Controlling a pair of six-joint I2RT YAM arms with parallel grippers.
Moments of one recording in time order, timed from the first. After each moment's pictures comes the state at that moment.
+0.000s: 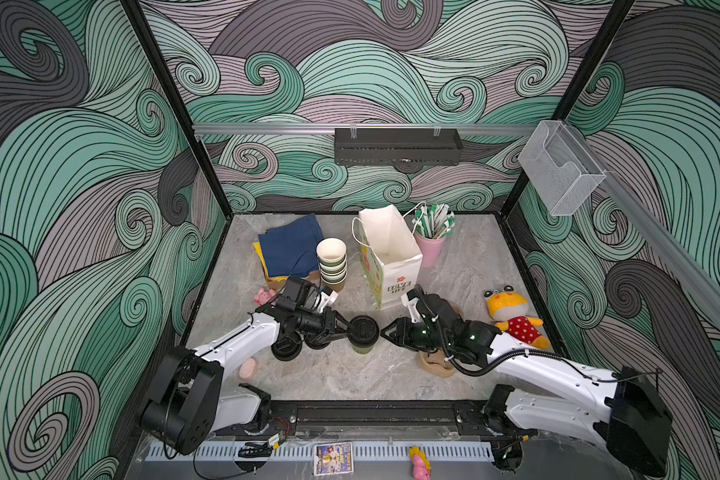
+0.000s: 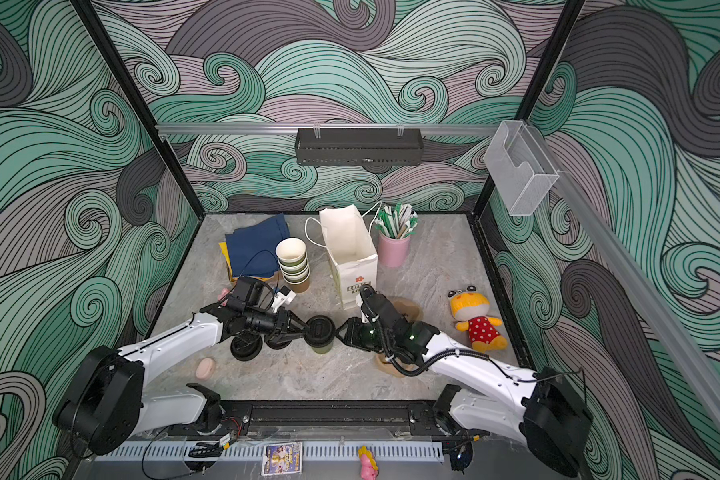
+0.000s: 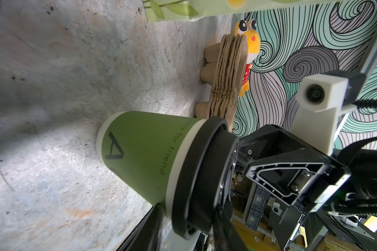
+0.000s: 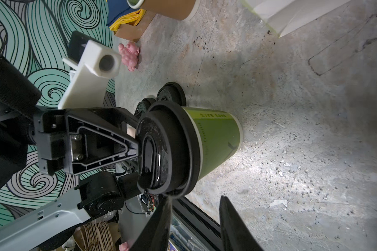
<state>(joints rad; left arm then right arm) -0.40 1.27 0.59 -0.29 0.93 -0.68 0.88 1.12 0.63 -0.24 -0.25 1.04</state>
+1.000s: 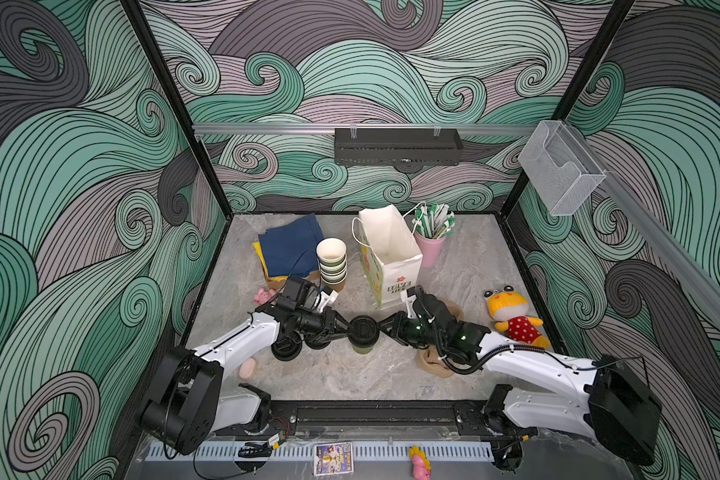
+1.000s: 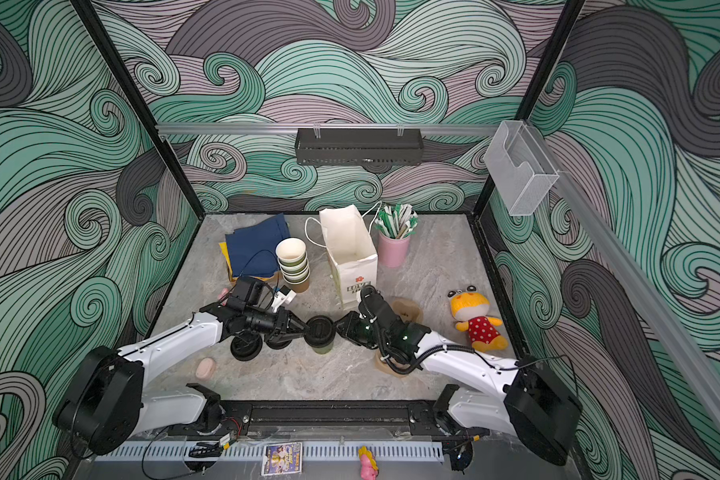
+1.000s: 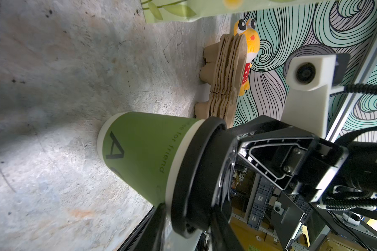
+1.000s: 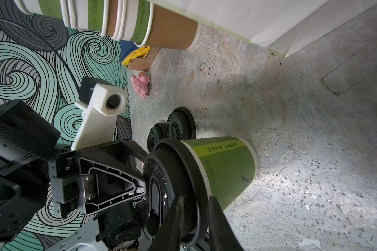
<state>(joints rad) -0.40 1.27 0.59 -0.30 0.93 -0.66 0.87 1.19 0.57 -0.02 -0.20 1.17</state>
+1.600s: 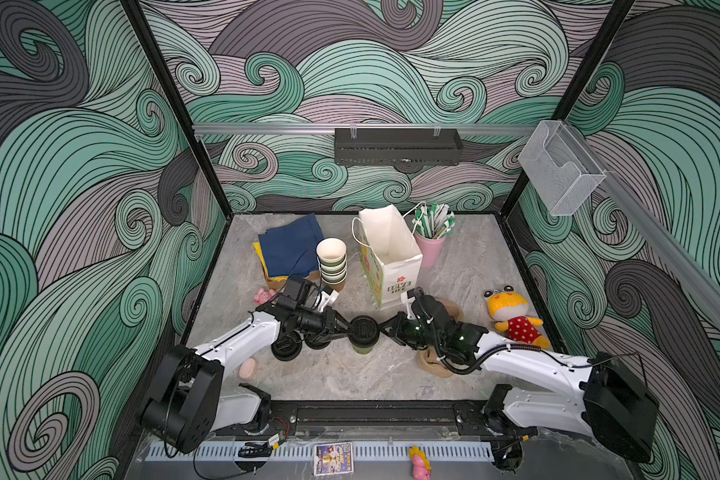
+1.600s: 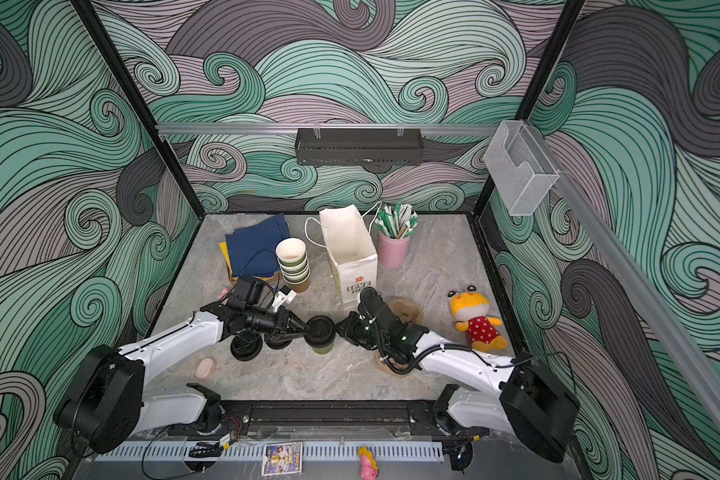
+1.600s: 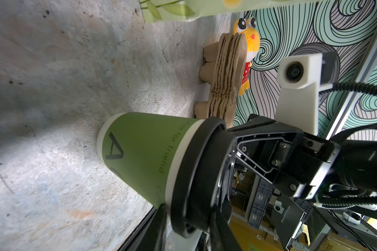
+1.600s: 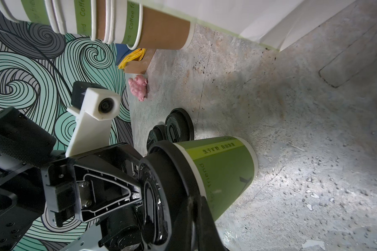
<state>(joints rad) -0.40 1.28 0.60 -0.31 0.93 -0.65 0.87 1.21 0.56 -0.01 -0.20 1.21</state>
